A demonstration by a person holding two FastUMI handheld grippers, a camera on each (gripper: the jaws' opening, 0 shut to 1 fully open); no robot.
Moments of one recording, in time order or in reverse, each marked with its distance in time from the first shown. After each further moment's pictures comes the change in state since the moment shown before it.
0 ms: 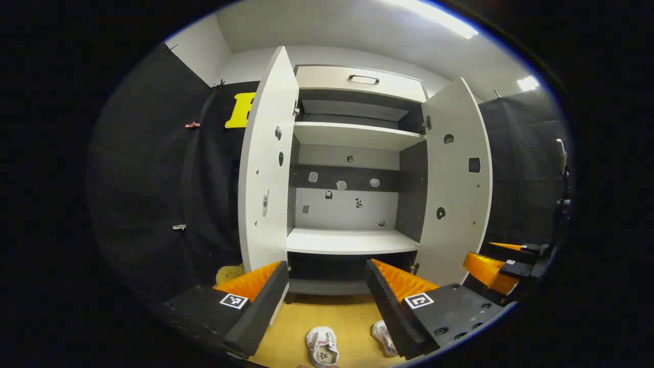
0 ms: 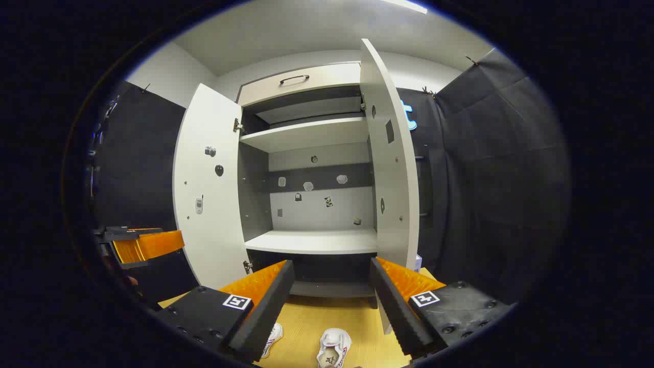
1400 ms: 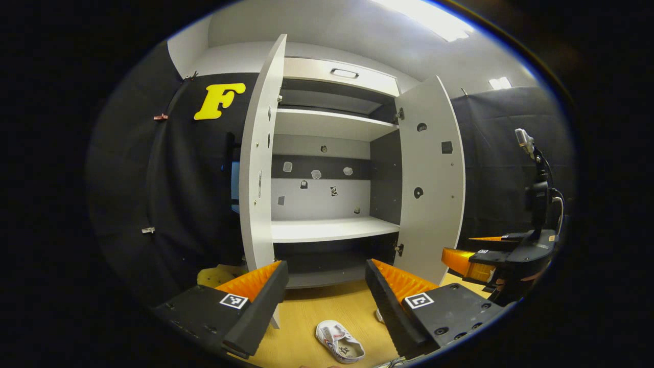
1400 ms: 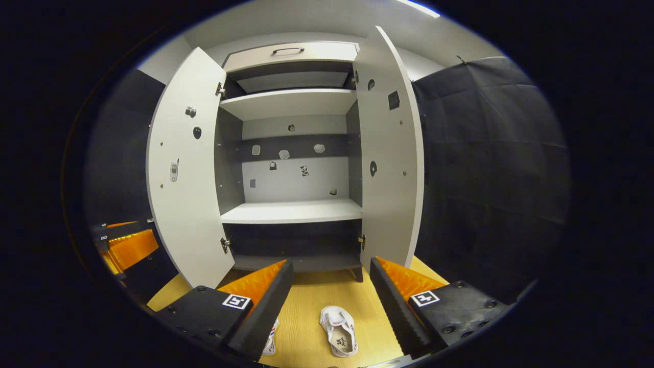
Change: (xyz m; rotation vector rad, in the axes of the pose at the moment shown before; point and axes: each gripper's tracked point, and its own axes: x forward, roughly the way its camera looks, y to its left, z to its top) left arm -0.001 0.036 -0.049 0.045 0.009 -0.247; right arm -0.011 0.031 -0.071 -0.019 0.168 -0.232
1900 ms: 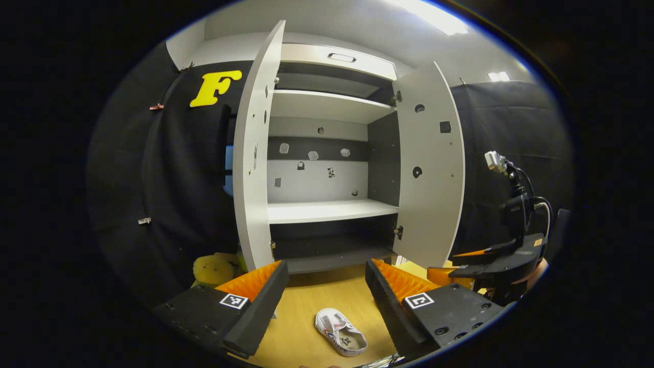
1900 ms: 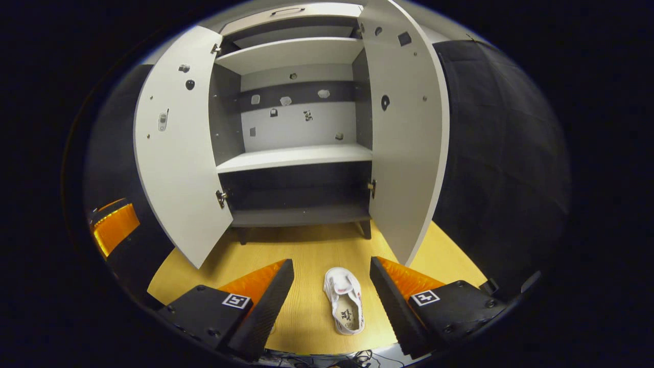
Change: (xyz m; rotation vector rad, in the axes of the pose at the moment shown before) left arm 0.004 0.001 -0.046 -0.018 0.098 -0.017; right arm 0.022 0.006 -0.112 0.005 0.313 0.040
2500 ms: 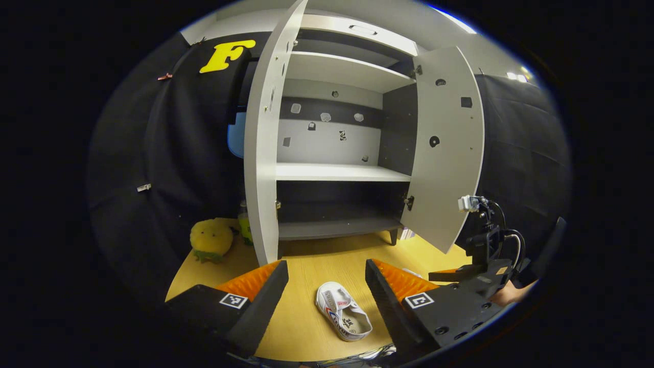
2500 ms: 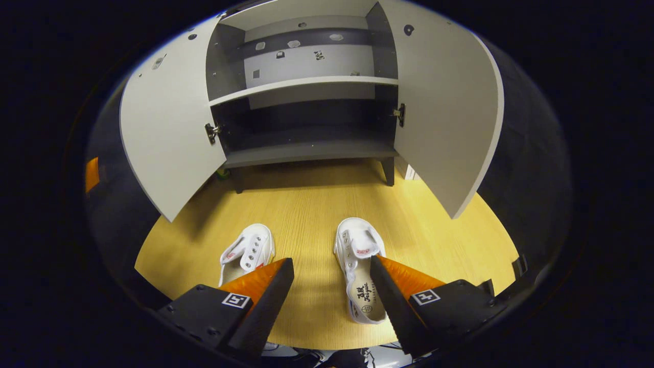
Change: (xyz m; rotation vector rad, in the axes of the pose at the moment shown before) left arm 0.011 0.020 -0.068 -0.063 0.194 0.026; right arm 0.078 0.013 -0.125 -0.058 0.227 0.050
